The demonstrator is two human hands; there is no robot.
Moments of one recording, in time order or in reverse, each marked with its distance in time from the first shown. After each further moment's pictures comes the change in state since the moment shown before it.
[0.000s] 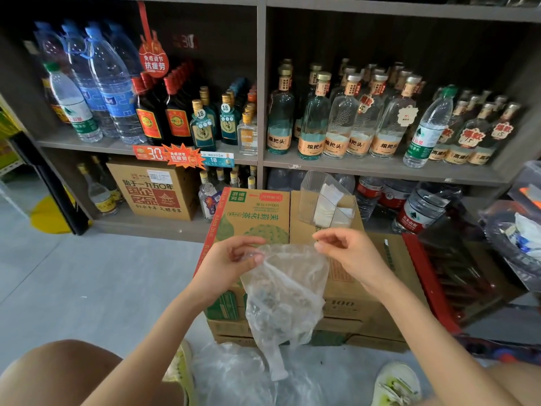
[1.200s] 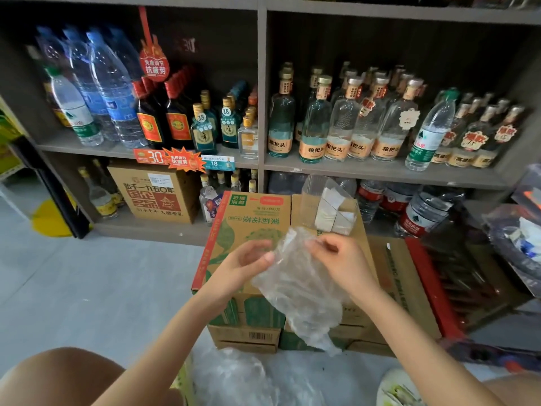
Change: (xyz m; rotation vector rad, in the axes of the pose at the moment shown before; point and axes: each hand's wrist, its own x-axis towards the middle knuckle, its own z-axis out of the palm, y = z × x) left_hand 0.004 0.002 0.013 -0.119 -0.105 -0.135; right_hand 0.000 -0.006 0.023 -0.102 0.093 -0.047
